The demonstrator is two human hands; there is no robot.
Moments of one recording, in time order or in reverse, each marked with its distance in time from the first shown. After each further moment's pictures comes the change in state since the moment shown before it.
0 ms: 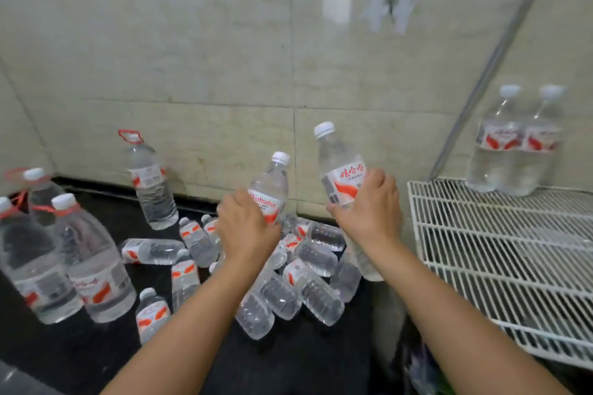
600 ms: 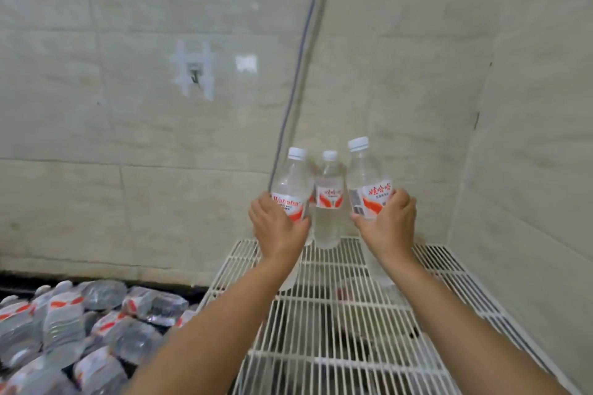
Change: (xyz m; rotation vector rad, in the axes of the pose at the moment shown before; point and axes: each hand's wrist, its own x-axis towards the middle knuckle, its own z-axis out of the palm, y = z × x) left_hand -0.084 0.365 0.137 -0.595 -0.009 0.180; right_hand 0.115 0.295 -0.209 0.076 0.417 0.110
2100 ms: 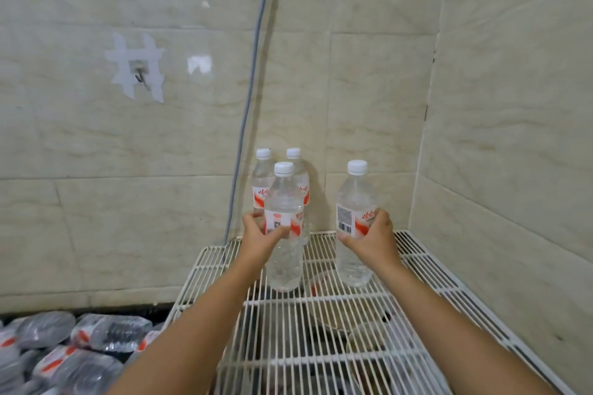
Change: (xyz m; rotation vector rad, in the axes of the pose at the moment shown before) left_hand 0.008 -0.020 0.028 -0.605 -0.558 -0.216; right_hand 0.002 0.057 -0.006 0.098 -0.161 0.208
